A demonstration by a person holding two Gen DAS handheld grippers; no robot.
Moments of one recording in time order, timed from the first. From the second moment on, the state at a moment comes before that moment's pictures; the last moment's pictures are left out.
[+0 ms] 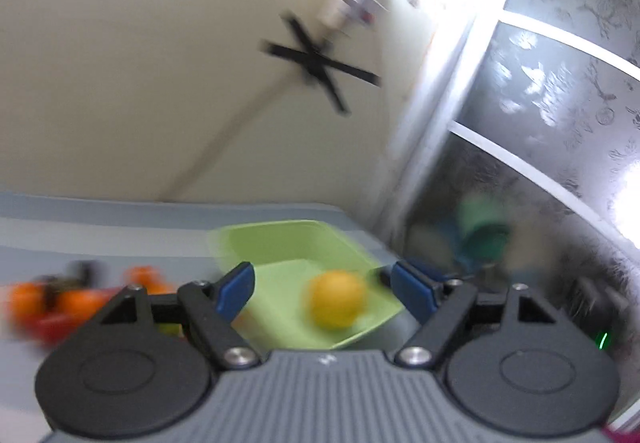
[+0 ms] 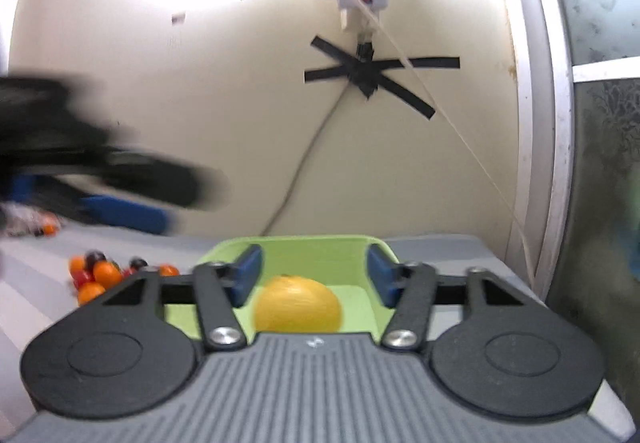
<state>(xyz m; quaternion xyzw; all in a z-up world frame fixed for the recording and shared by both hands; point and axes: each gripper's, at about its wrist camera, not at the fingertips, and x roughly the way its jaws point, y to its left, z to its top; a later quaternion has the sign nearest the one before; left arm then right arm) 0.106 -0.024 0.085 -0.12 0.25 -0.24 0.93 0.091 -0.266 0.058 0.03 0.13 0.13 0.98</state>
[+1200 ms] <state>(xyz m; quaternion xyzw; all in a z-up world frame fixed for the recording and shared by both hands) 0.178 0.160 -0.011 -0.19 0.35 -0.19 0.90 0.114 -0.091 0.014 -0.05 0.30 0.29 0.91</state>
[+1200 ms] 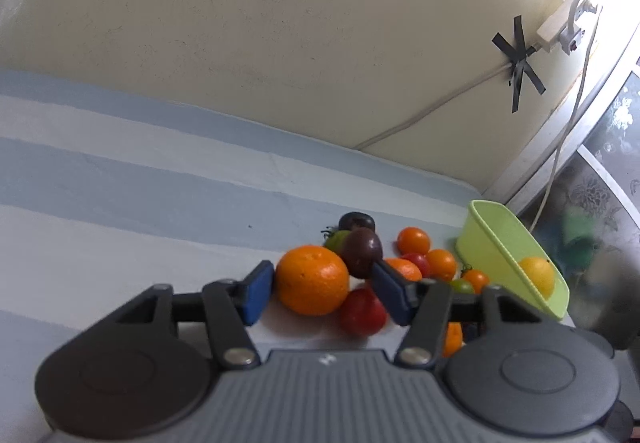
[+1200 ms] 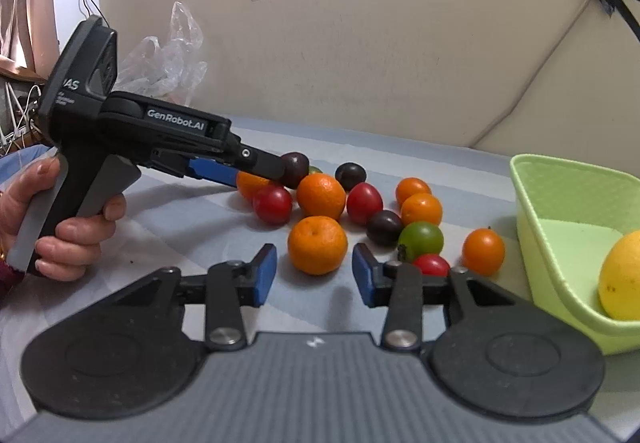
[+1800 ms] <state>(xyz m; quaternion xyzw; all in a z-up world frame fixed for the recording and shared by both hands) 0.113 0.178 -0.003 -0.21 0.34 -0.16 0.90 0.108 -0.080 0.012 -0.08 0.29 0.27 0.91</state>
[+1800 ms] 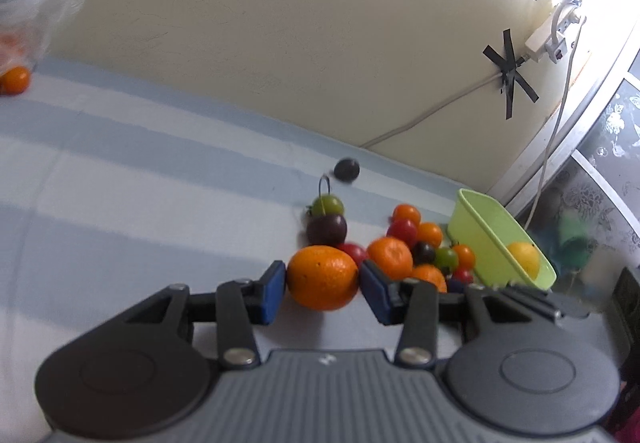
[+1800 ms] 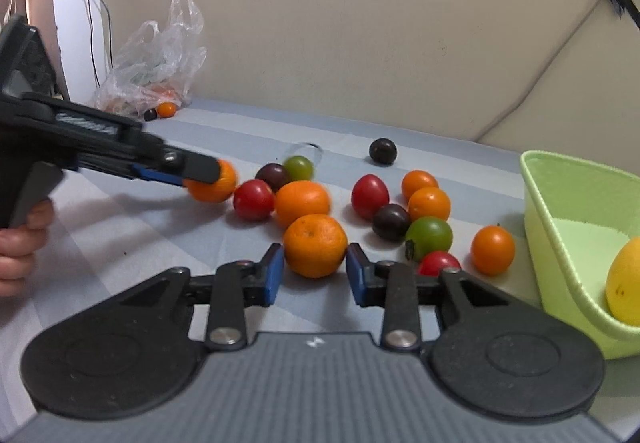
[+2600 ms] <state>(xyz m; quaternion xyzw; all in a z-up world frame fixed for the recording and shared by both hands) 0.088 0.205 -0.008 -0.23 0.32 -0.12 0.91 0.107 -0.006 0.006 -0.24 0.21 0.34 0.89</state>
